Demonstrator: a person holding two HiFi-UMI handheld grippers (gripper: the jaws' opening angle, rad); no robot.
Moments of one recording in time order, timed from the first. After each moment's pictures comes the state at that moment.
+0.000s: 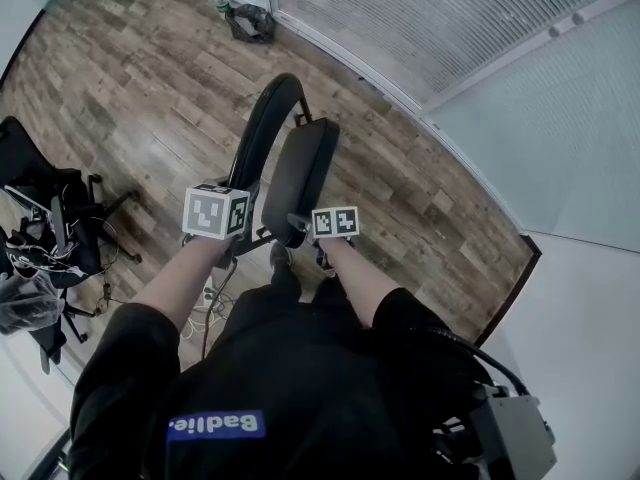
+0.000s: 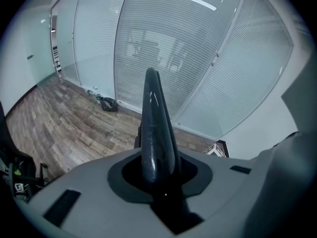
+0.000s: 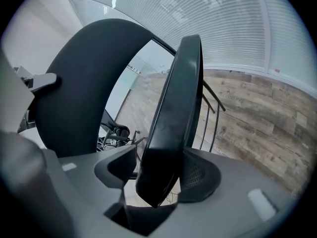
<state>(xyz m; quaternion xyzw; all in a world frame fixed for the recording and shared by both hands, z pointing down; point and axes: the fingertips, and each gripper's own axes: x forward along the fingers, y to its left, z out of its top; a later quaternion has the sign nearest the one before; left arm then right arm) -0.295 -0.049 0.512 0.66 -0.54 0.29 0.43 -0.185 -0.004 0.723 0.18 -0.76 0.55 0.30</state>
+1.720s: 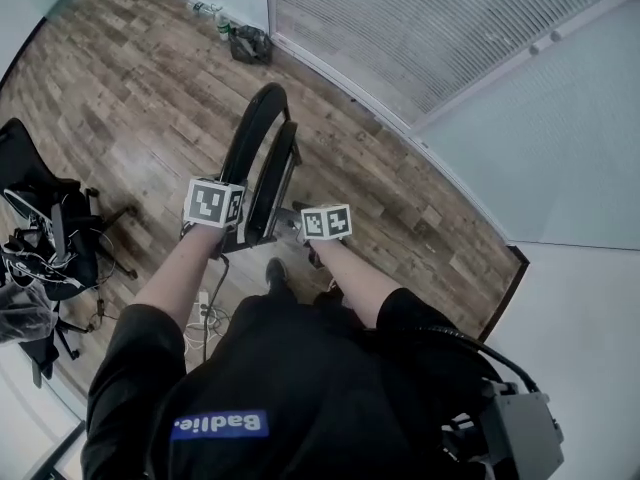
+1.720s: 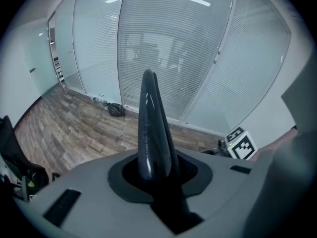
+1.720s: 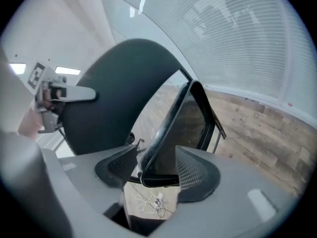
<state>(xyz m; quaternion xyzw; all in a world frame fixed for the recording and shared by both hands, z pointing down) -0.364 -0.041 0.501 0.66 -0.55 0.32 0.40 -0.254 -0.024 0.628 0.17 -0.83 0.46 0.27</state>
